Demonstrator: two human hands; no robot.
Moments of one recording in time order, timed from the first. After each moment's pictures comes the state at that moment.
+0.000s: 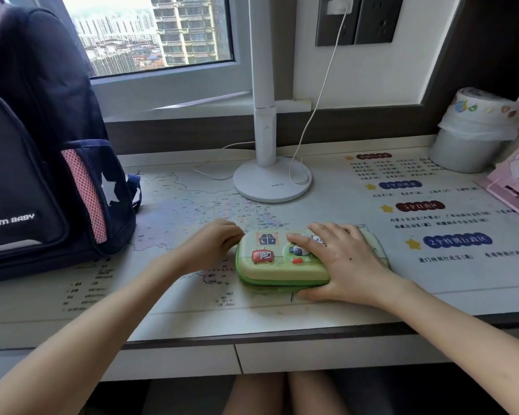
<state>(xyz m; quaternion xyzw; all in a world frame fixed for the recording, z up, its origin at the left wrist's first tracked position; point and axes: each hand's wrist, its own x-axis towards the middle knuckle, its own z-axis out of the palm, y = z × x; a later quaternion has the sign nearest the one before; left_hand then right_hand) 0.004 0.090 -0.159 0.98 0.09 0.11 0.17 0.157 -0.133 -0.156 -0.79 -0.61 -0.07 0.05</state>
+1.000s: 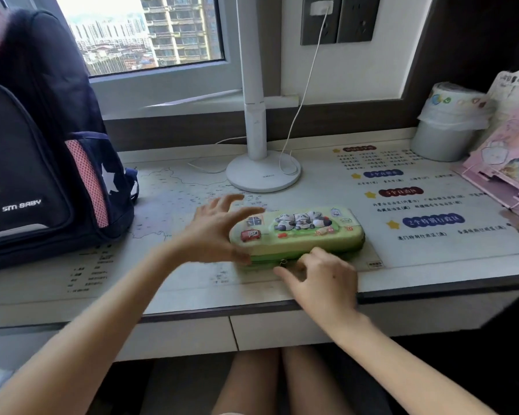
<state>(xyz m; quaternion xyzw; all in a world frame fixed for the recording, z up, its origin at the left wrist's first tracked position) -0.021 0.021 -0.101 0.98 0.17 0.01 0.13 0.077 -0.155 -0.184 -0.86 -0.41 -0.17 0.25</state>
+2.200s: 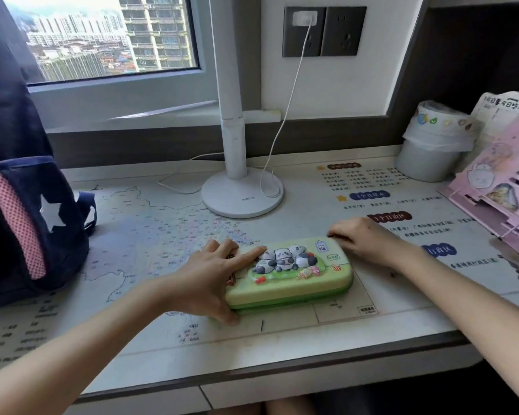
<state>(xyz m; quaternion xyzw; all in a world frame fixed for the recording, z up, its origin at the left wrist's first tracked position) 0.025 0.043 -0.136 0.99 0.07 -0.07 0.06 0.282 -0.146 -0.147 -0.80 -0.60 0.01 0.11</state>
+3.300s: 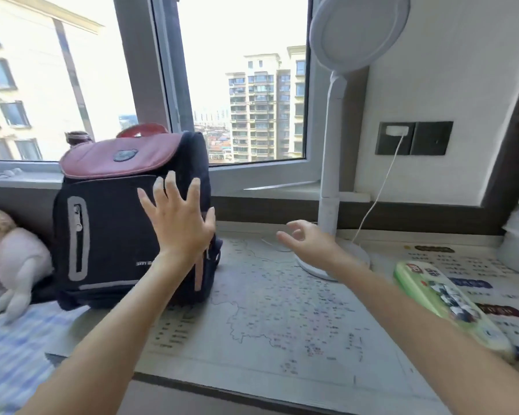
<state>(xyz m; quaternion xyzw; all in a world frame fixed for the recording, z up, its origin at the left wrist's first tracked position) -0.106 0.134 -0.011 0.76 0.48 0.40 -0.20 0.086 0.008 -0.030 -0.75 -0.53 0.14 0.38</state>
